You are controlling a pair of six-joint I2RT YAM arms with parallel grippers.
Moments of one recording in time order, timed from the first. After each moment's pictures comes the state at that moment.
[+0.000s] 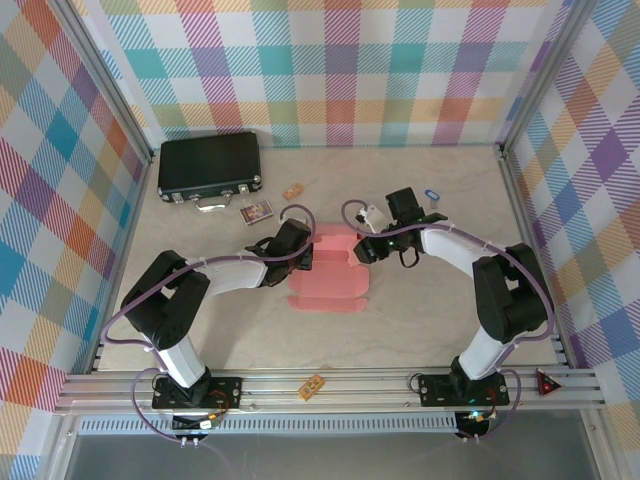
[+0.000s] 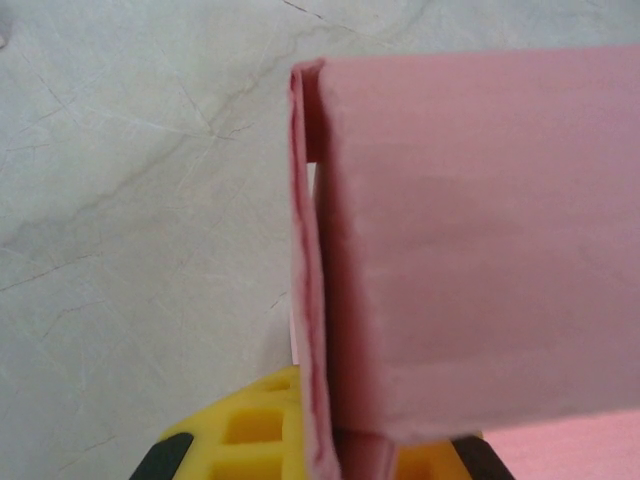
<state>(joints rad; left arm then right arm) -0.67 1.71 0.90 -0.03 -0.22 -0.45 0.41 1.68 1.05 -0.39 -0.45 -0.24</state>
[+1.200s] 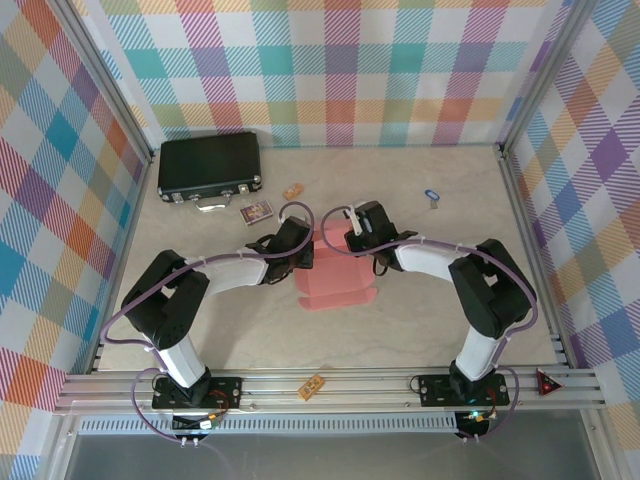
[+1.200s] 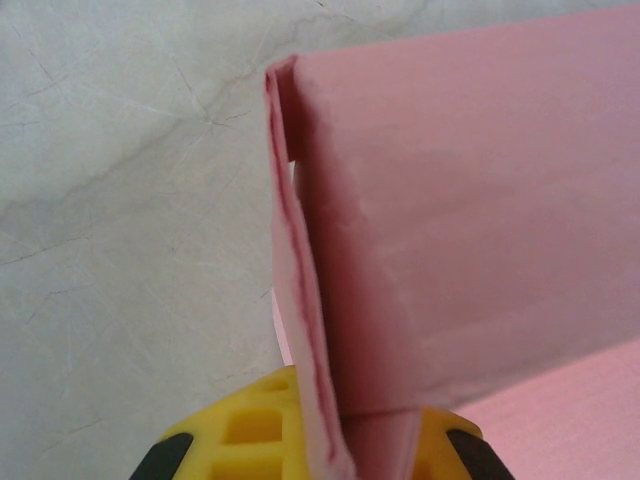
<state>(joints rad) -0.67 1.71 0.93 -0.09 -0.20 -0.51 0.61 1.75 0.97 0.00 0.12 0.06</state>
